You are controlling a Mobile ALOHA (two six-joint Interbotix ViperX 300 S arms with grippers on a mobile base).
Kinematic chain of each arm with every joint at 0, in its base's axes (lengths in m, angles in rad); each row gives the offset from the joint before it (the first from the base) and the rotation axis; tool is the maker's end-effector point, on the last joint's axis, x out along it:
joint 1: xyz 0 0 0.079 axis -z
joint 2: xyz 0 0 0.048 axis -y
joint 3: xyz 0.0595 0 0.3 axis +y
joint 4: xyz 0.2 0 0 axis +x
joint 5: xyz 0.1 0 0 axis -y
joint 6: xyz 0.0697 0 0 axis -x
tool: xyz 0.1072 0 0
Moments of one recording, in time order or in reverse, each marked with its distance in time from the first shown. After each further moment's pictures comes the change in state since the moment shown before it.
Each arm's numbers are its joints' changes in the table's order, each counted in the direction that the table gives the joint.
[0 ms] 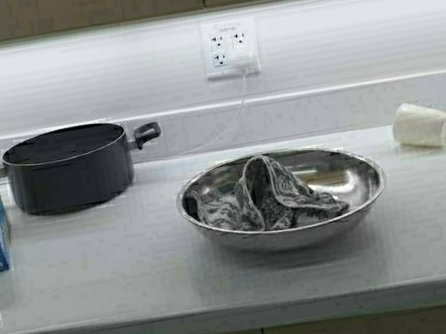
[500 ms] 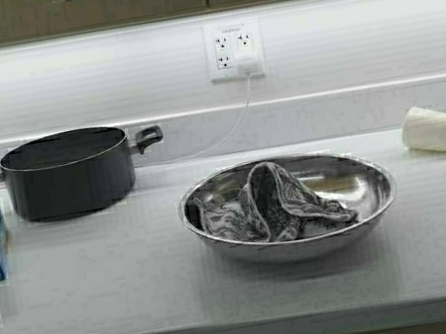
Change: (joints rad) left arm 0.293 -0.614 -0.288 -0.092 0.287 -0.055; right arm -0.232 -0.468 -0.255 0.238 0.318 0.173
